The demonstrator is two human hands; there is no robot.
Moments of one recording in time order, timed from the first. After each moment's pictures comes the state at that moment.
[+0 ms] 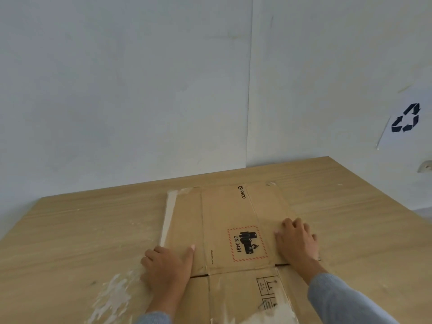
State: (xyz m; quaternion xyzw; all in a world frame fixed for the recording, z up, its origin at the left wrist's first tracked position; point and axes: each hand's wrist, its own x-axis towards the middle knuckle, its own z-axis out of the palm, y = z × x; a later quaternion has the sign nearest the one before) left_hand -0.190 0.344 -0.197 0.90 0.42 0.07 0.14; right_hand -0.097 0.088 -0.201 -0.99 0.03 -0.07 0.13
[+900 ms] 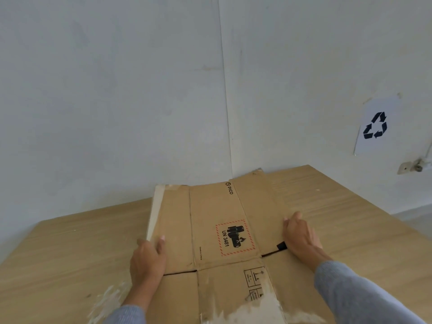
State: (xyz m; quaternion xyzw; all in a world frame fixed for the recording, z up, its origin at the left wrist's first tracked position) left_hand -0.200 0.351 -0.147 0.89 0.33 0.21 0.23; right_hand -0.116 0.038 -0.146 -0.95 0.10 -0.06 0.30
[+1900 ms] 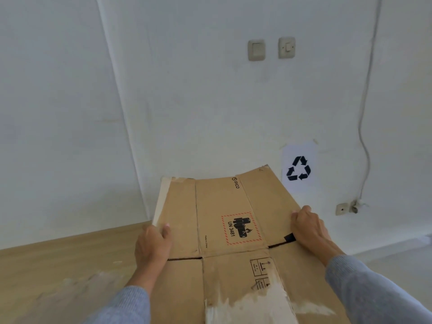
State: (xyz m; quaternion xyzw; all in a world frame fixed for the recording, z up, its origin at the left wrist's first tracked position) left_hand -0.079 -0.065 -0.050 0.88 0.28 0.28 0.26; right_hand -0.008 -0.392 -0.048 -0.93 0.09 -0.12 0.33
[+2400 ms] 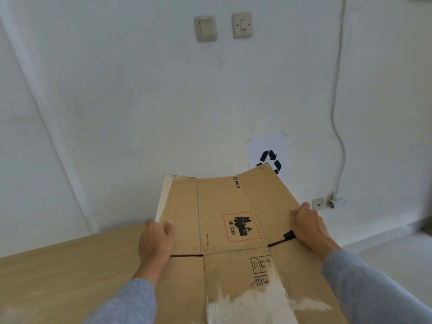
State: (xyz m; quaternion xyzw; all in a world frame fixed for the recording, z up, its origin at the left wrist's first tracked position) left_hand 0.052 -0.228 -0.079 0.89 0.27 0.26 0.26; right_hand 0.118 -0.551 -0.097 -0.93 0.11 -0.12 0.34
